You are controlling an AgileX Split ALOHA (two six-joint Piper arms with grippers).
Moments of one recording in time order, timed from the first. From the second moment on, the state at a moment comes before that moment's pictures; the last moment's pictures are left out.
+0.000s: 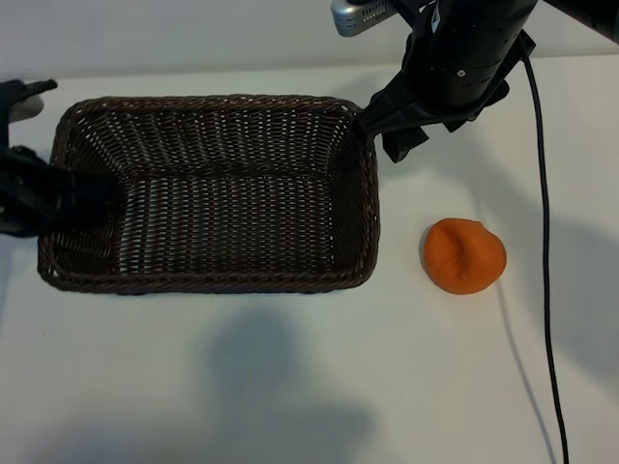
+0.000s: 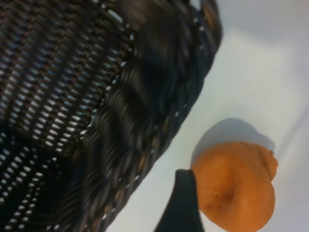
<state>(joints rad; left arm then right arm) 0.01 1.46 -0.83 -0.44 0.54 0.26 0.44 1.84 -1.67 0.00 1.19 0.04</state>
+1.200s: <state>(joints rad) 0.01 1.74 -0.87 -0.78 0.40 0.52 0.44 1.84 -1.67 0.00 1.18 0.04</state>
